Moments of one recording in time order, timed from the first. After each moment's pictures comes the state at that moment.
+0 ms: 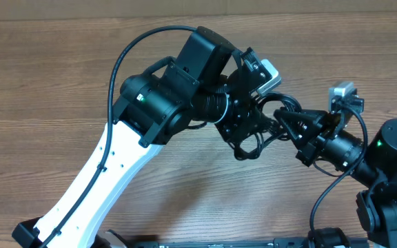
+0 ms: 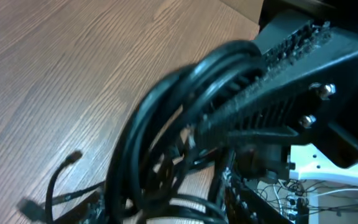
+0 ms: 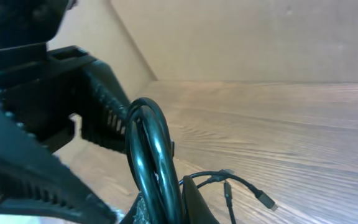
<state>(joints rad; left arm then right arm) -0.71 1.62 1.99 -1.19 0.56 0.08 0.10 0.77 1.01 -0.51 -0.69 0.30</state>
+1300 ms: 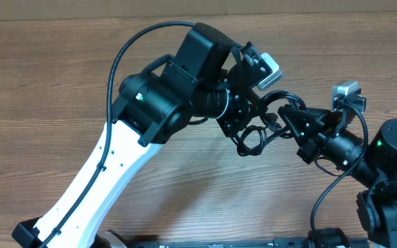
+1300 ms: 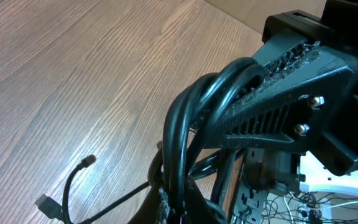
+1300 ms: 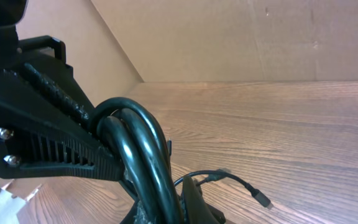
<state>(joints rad) -0.71 1.62 1.99 -1.13 0.54 0.08 0.10 0.77 1.01 -0.53 -0.64 0.28</state>
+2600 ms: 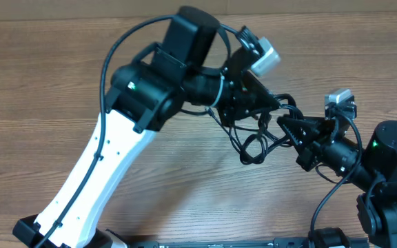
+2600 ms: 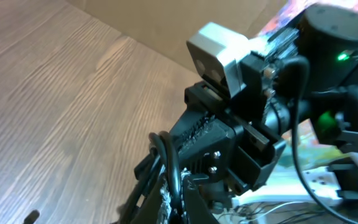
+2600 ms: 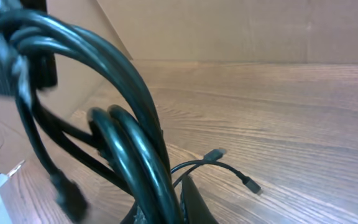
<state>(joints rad) -0.61 1.64 1.99 -1.00 0.92 0.00 0.09 0.76 1.02 -0.67 -0.62 0.17</state>
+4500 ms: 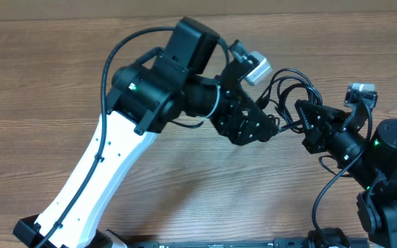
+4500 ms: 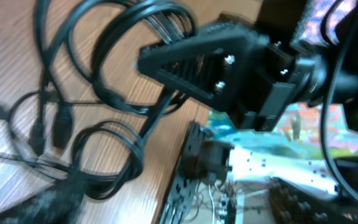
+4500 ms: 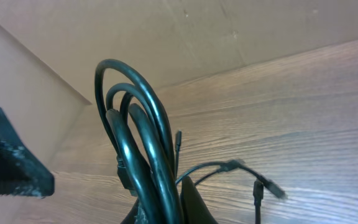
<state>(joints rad) -0.64 1.64 1.99 -1.17 0.81 -0.07 0.10 0.77 1.02 -0.61 -0.37 0.43</state>
